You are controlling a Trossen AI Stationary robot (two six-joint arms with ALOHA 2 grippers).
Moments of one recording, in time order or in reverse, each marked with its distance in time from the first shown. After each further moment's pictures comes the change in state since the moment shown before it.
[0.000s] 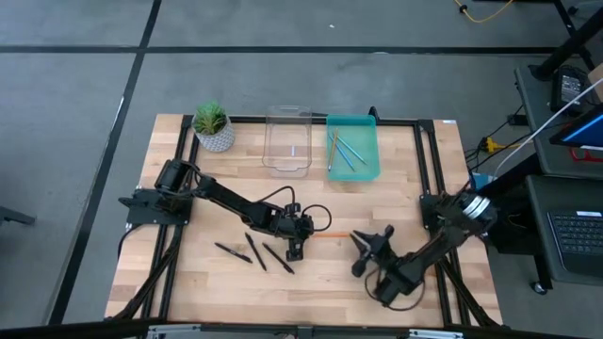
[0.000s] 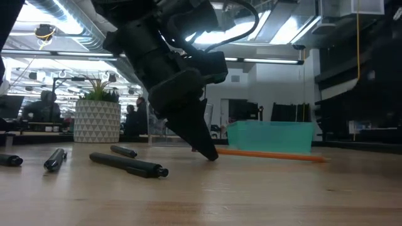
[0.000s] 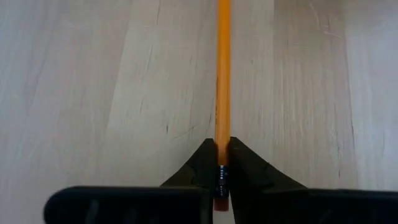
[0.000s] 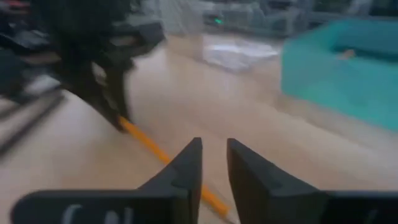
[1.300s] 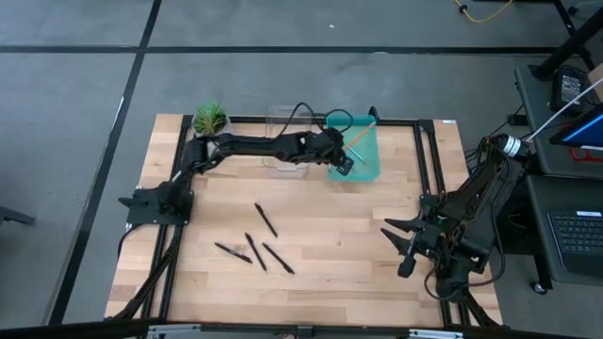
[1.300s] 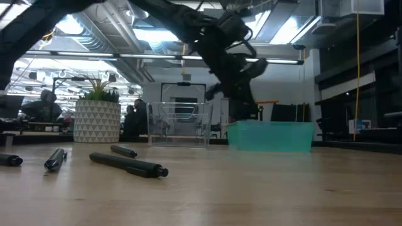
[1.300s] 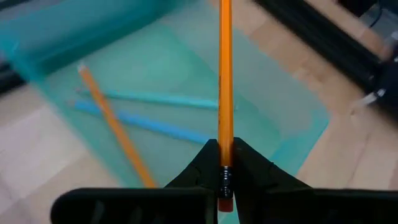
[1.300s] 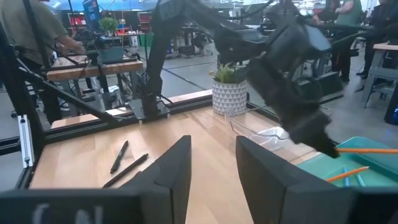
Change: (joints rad) left arm 0.467 0.182 0.614 -0.169 -0.040 -0.253; right arm 0.219 -0.710 0.003 -0.111 0.178 -0.608
